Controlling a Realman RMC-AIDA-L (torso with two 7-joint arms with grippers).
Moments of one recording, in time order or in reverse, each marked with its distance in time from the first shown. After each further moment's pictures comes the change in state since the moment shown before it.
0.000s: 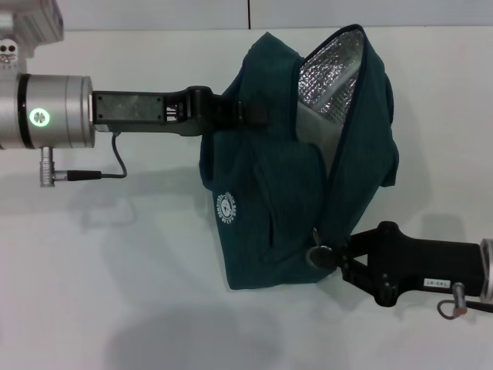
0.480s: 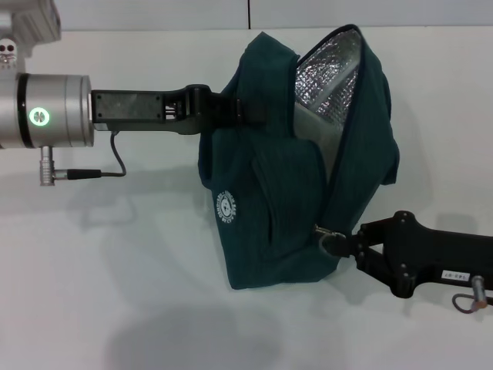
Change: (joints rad) left arm 0.003 0.000 0.000 0.002 0.000 -0.013 0.000; right arm -0.022 -0.012 0.066 -0.011 -0.005 -0.071 0.002
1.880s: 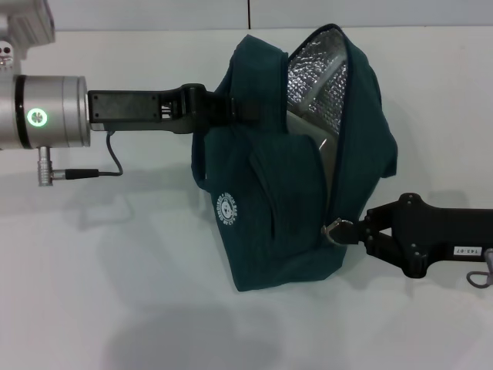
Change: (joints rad) left arm 0.009 0.003 0.000 -0.001 0.000 -0.023 0.000; right arm 0.024 -0.045 0.004 -0.134 -0.072 -0.002 0.182
